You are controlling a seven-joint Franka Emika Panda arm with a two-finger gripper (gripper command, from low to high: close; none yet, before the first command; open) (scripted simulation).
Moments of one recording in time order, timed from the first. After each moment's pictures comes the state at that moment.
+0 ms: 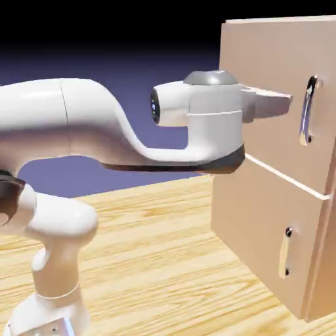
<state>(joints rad) 0.90 -0.89 -1.07 -2.11 -2.60 3.15 2.63</state>
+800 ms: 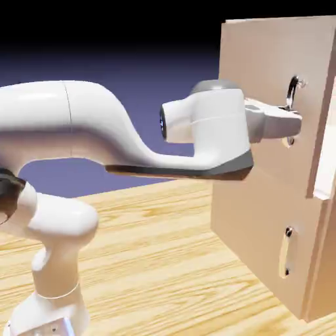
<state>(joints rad) 0.74 -0.85 -0.97 -2.23 -2.65 2.98 2.76</state>
